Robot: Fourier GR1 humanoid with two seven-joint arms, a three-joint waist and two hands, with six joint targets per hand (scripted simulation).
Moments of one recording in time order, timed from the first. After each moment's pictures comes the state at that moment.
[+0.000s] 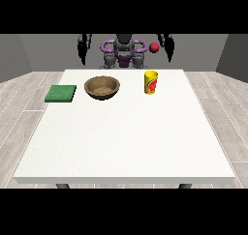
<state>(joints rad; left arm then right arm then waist) -0.01 0.08 -0.01 -1.60 -0.02 0.00 0.03 -0.01 -0.08 0.02 -1.58 0.00 0.00 0.02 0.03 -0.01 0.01</state>
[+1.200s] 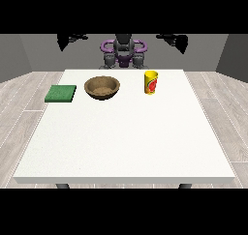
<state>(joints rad) -0.13 0.18 0.25 -1.58 0.20 -0.12 -0.09 -0.03 -0.22 -0.21 -1.67 -0.23 0.21 -0.02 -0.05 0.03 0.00</state>
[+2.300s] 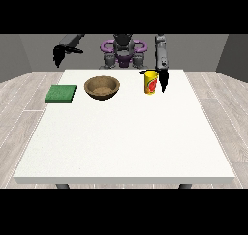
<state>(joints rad) -0.34 0.07 0.23 -0.90 0.02 0.02 -0.71 -0.12 -0.24 -0.25 -1.47 -0.20 0.30 -0.25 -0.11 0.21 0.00</state>
